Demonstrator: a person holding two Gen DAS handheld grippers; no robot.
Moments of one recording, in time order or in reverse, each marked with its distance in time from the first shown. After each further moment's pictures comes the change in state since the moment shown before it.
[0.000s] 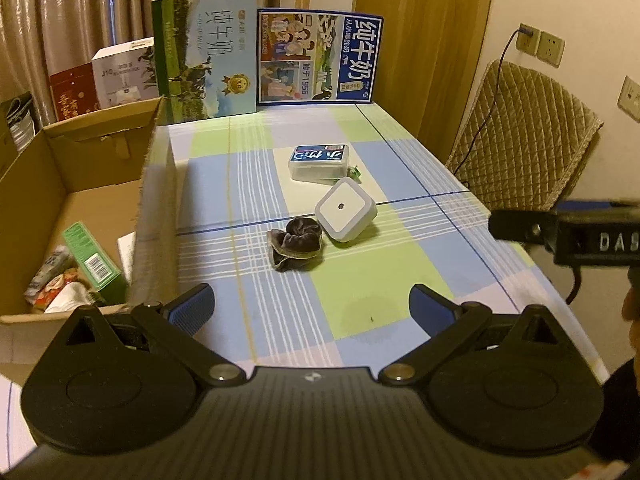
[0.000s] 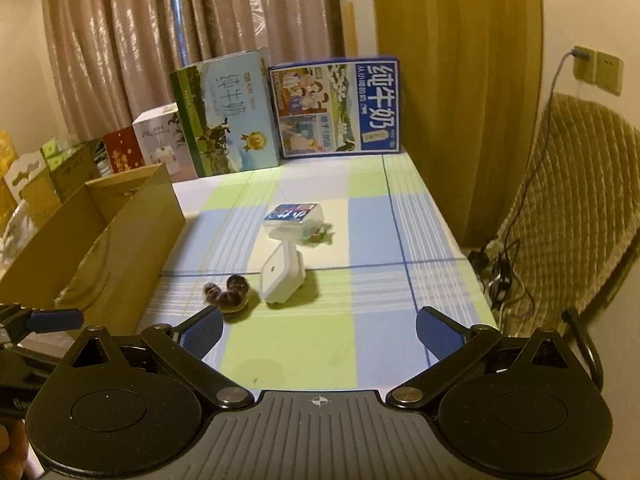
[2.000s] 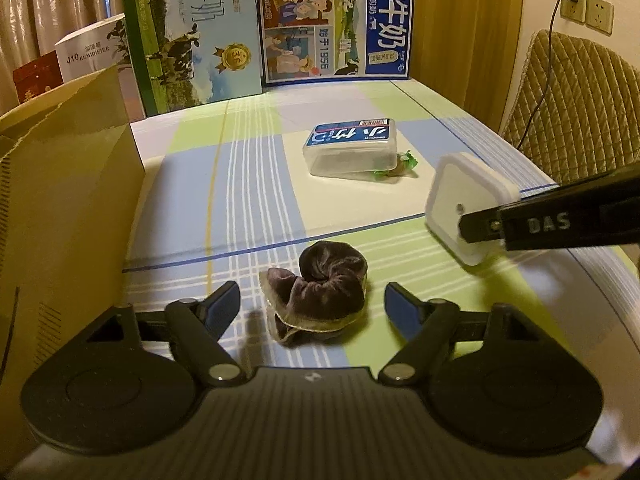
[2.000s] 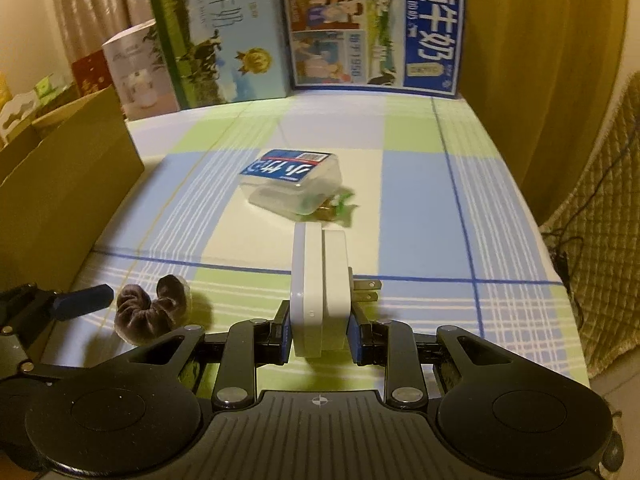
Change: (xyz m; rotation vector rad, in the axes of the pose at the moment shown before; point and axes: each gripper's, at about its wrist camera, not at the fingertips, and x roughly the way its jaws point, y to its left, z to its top) left arm 0.163 0.004 0.012 0.034 -0.003 0.088; right arm 0.187 -0.022 0.019 -0.069 0.181 0.043
